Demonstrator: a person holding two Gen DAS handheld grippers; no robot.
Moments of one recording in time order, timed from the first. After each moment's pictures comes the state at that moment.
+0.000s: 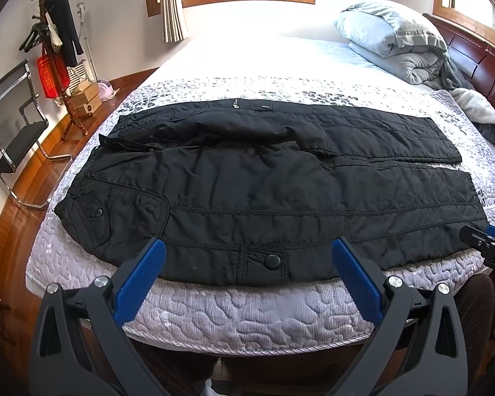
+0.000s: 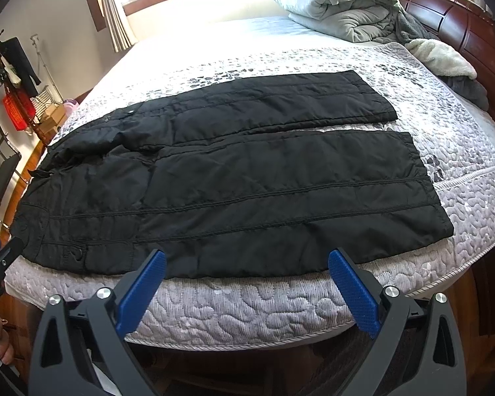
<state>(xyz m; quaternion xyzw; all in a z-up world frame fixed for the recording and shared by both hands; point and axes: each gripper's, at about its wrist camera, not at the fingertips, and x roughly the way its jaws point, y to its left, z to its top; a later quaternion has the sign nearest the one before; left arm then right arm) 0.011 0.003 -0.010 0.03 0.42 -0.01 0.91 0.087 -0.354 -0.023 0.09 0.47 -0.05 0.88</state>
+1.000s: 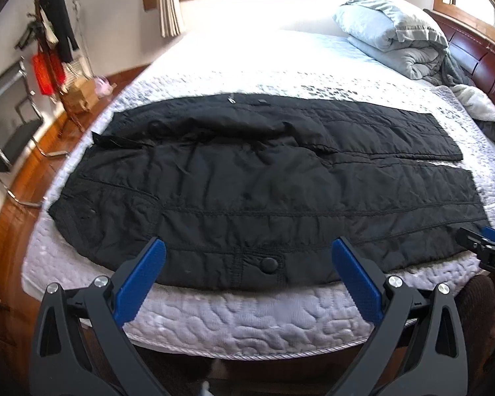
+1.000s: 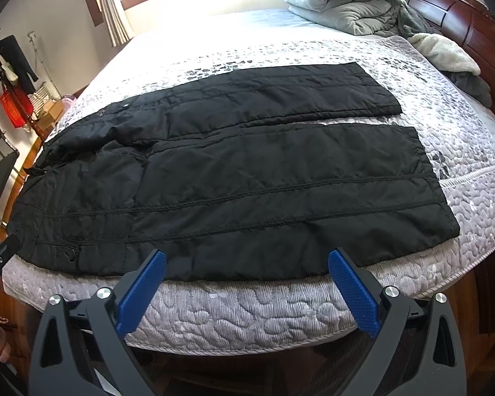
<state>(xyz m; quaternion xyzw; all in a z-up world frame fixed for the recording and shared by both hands) 0.029 -0.004 -0.015 0.02 0.44 -0.02 0.90 0.101 -0.358 -0.036 0.09 0.48 -0.05 0.87</state>
